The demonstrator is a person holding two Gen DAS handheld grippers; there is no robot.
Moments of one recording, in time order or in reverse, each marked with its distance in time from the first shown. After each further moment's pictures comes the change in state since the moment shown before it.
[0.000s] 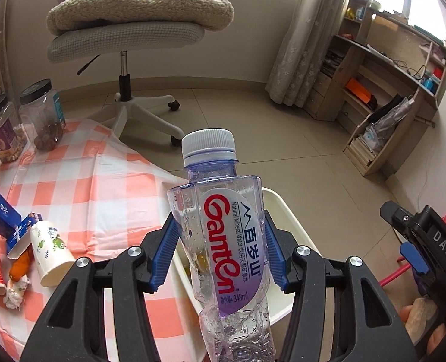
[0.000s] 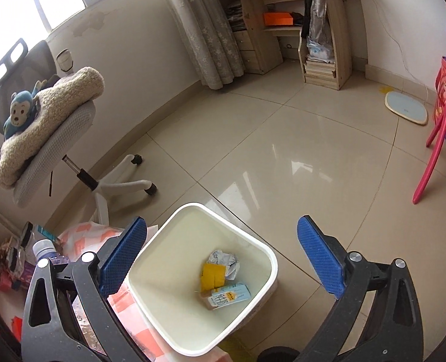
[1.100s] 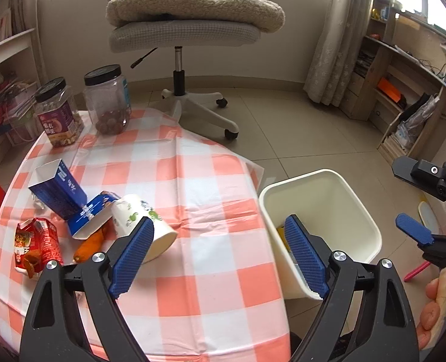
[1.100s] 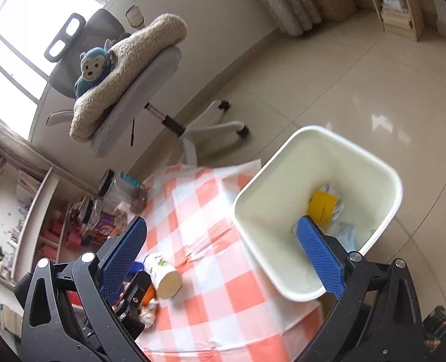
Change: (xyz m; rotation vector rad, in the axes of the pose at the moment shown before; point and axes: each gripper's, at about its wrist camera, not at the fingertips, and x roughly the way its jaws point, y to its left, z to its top) left arm -0.053 0.107 -0.046 -0.022 -0.009 0.174; right arm 0.008 0.072 -0.061 -0.015 0.283 0.423
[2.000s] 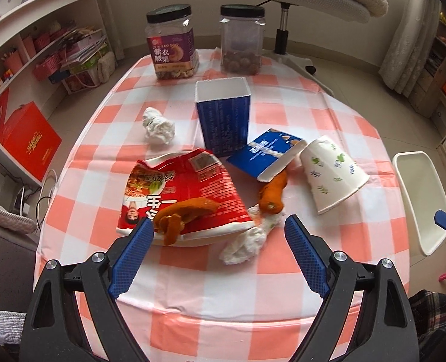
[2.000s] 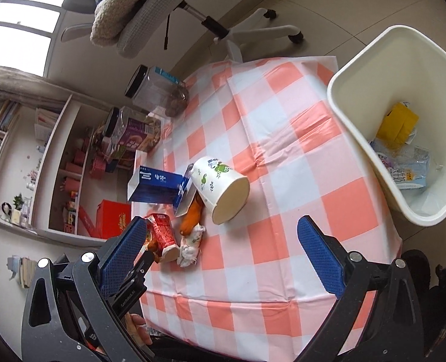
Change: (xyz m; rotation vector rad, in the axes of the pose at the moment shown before) left arm -0.011 0.200 -0.050 -0.136 0.207 0.230; right arm 0.085 0.088 -0.087 -0.088 0.382 0.107
